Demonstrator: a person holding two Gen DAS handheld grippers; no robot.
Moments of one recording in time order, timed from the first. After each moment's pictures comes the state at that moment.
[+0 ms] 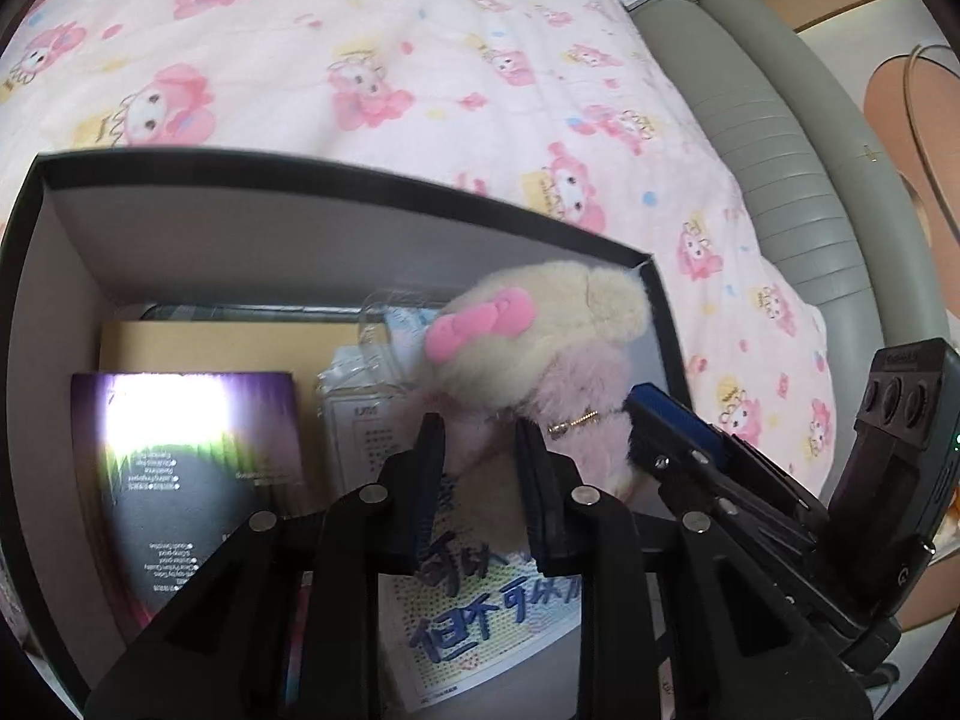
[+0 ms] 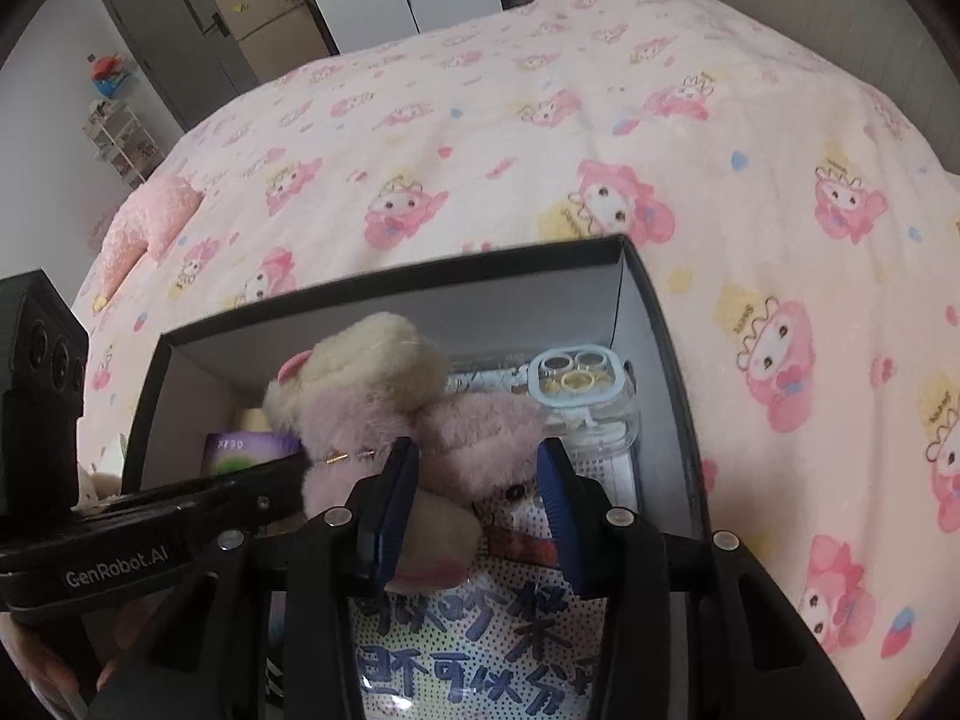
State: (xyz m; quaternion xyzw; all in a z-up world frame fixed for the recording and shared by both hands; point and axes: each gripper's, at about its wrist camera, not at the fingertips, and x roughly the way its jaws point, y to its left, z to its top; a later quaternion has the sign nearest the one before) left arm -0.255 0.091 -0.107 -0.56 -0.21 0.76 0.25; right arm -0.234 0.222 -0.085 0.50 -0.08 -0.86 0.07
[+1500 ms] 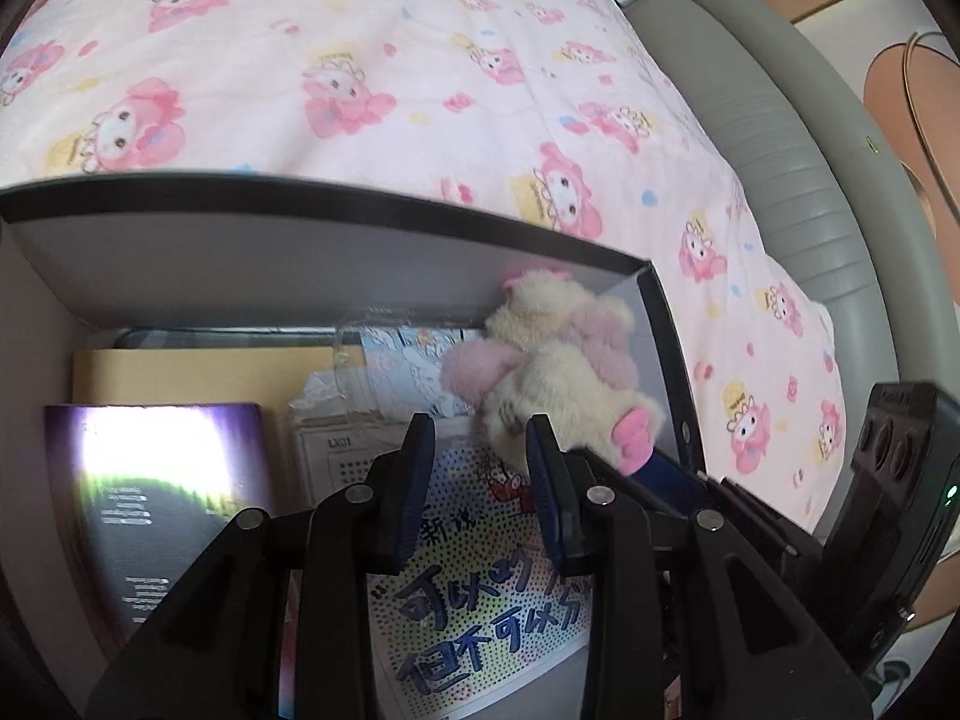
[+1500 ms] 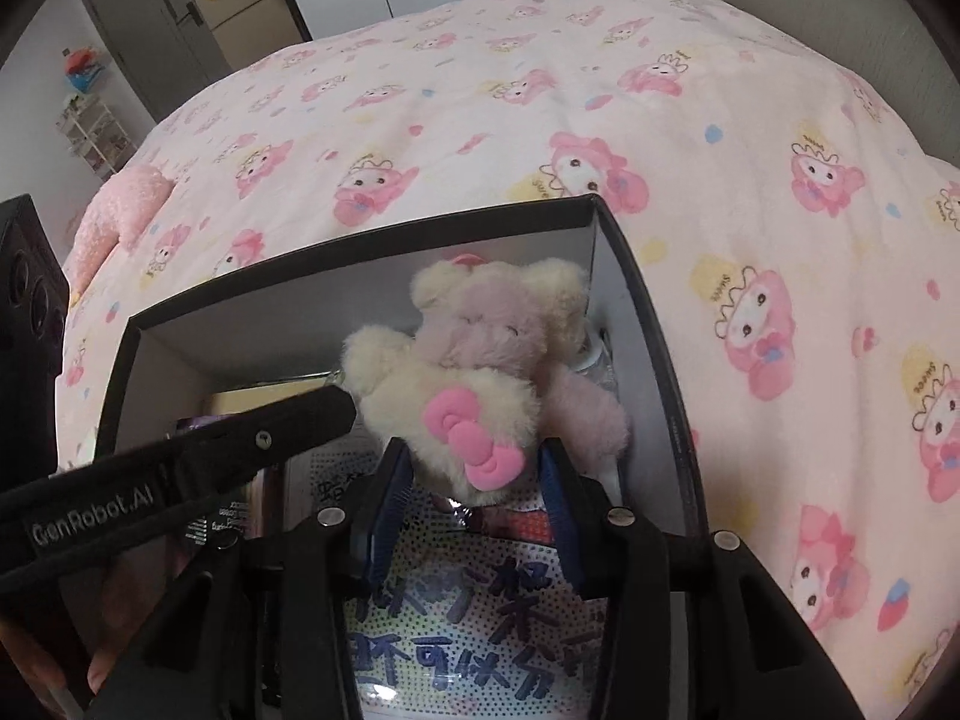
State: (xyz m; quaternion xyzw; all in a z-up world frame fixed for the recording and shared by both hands) left arm -0.264 0.109 -0.117 -0.57 -0.20 0.76 0.25; right arm -0.235 0.219 -0.100 0.53 -0.07 -0.85 0.03
